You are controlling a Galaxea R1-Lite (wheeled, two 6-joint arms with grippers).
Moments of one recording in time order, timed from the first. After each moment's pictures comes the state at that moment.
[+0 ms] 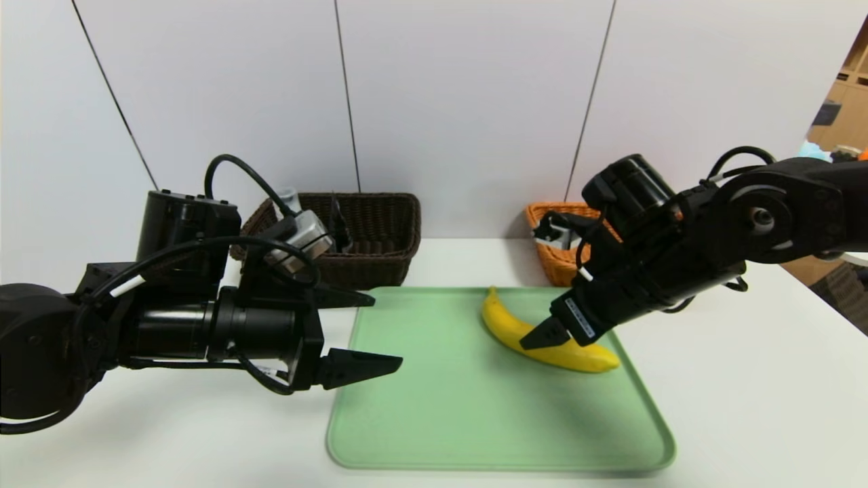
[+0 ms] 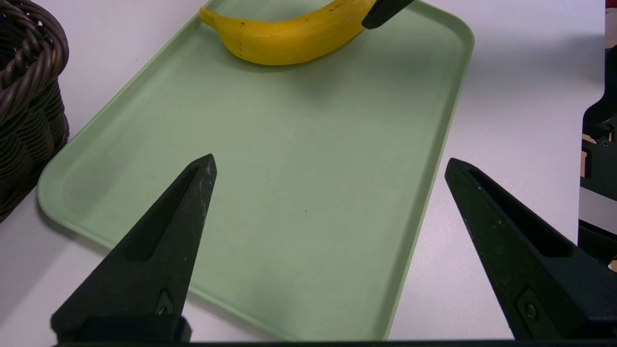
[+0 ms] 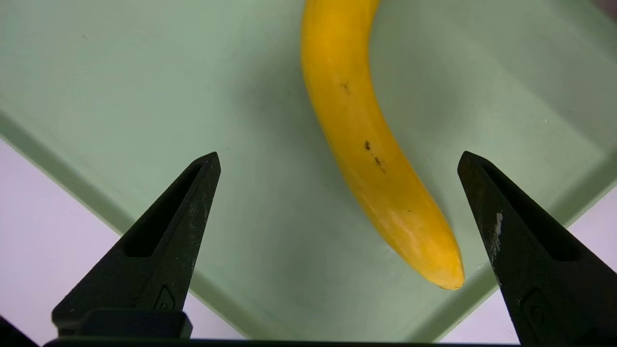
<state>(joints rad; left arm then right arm) -0.41 1.59 -0.79 -0.31 -0.71 0.25 0.47 1.86 -1.38 0.53 0.18 -0.16</state>
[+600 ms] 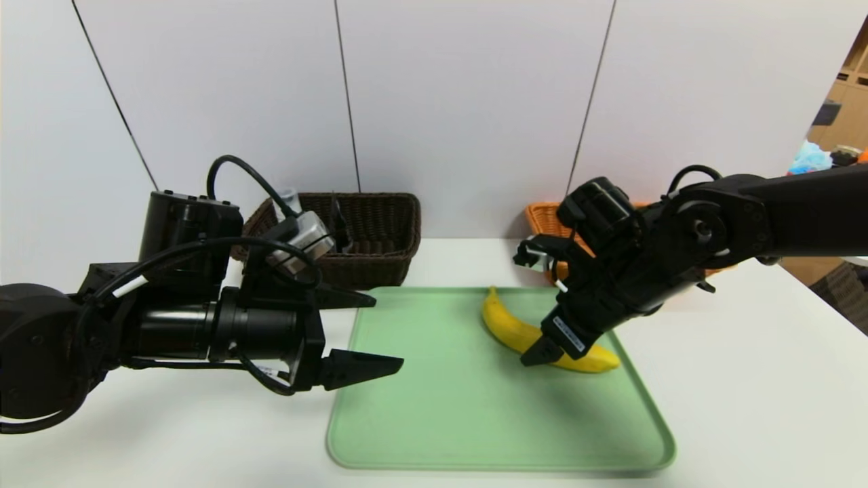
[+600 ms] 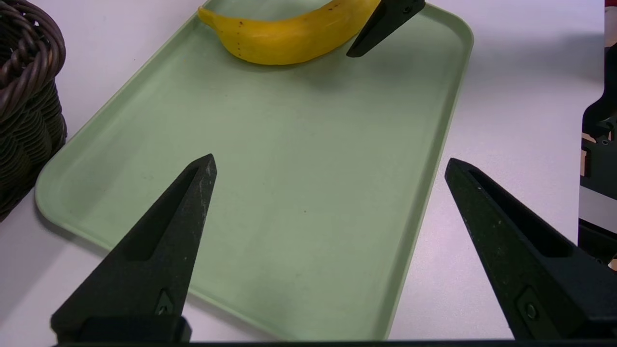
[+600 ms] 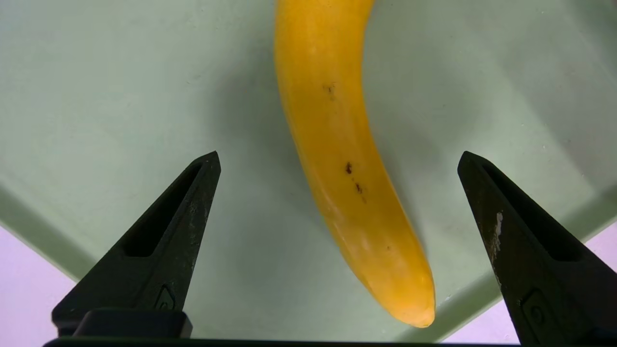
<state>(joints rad) -0.42 1.59 -0.79 -0.31 -0.72 0.26 0.47 1.95 -1.42 0.55 0.12 -0.31</state>
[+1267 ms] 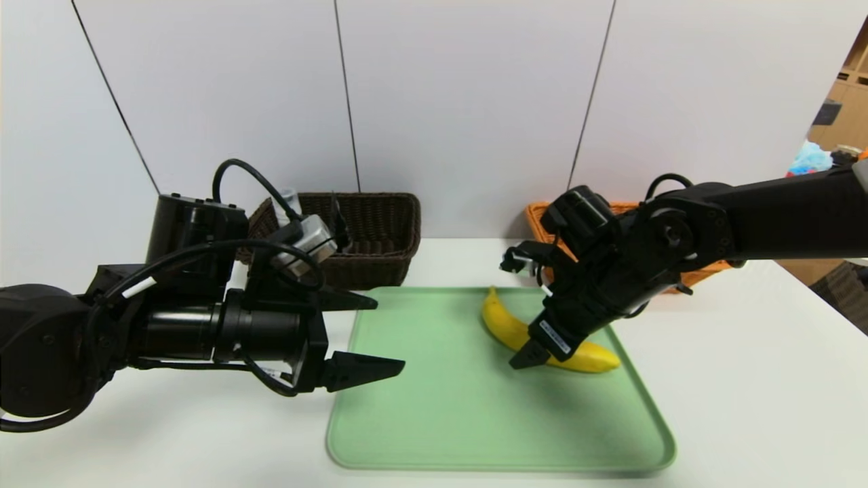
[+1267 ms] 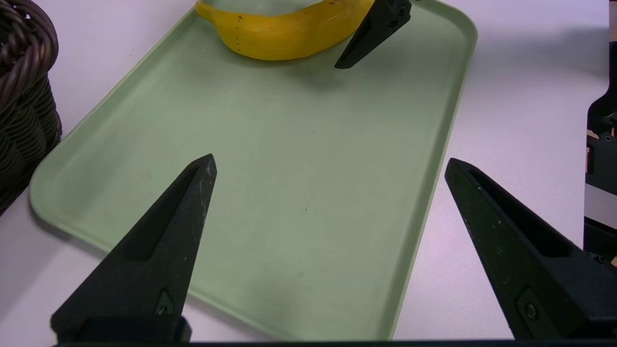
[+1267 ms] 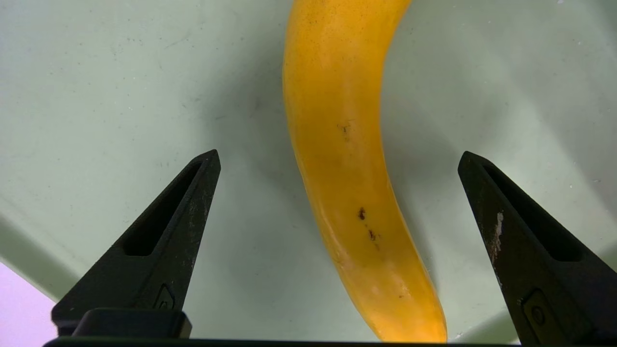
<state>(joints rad) -0.42 1.61 -0.79 -0.31 -0.72 0.26 0.49 2.00 -1.45 0.55 0.13 -0.32</state>
